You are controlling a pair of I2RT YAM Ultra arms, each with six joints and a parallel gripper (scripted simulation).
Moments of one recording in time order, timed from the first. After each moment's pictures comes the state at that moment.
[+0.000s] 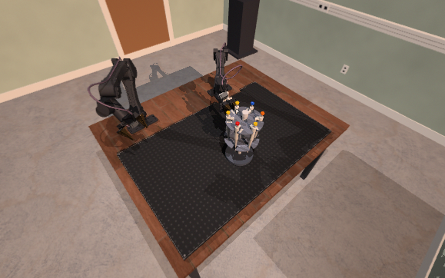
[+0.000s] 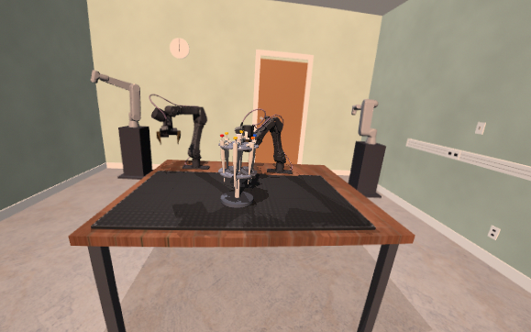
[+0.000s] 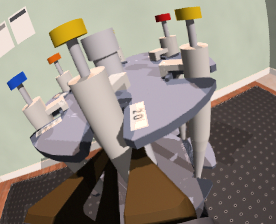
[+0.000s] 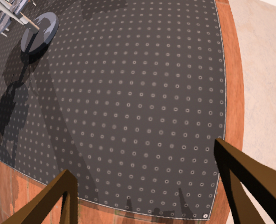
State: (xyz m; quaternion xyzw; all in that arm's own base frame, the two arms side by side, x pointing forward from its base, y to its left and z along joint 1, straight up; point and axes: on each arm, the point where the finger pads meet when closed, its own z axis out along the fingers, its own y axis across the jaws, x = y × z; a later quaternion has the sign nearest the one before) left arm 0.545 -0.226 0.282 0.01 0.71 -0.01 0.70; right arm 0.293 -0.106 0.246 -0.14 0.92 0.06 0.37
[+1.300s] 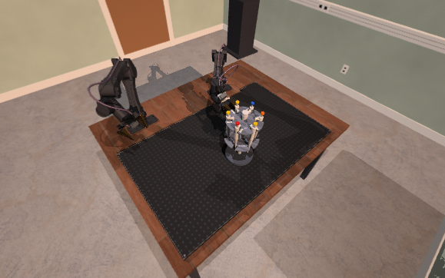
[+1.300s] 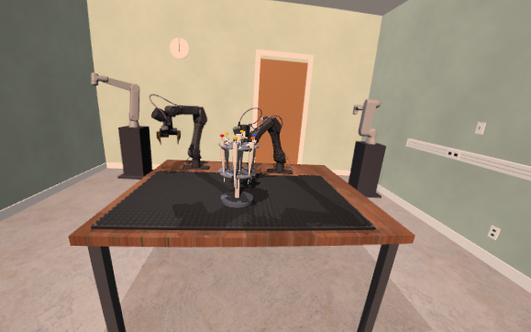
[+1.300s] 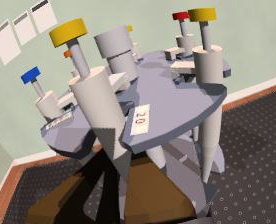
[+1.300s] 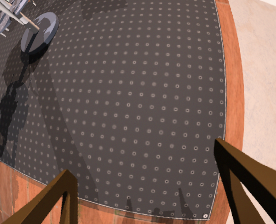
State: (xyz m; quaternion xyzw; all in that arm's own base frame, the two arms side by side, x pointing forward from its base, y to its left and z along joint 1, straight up) left arm 0.543 -0.223 0.285 -0.04 0.71 0.04 0.70; right arm 0.293 -0.106 0.246 -0.14 0.92 0.06 0.37
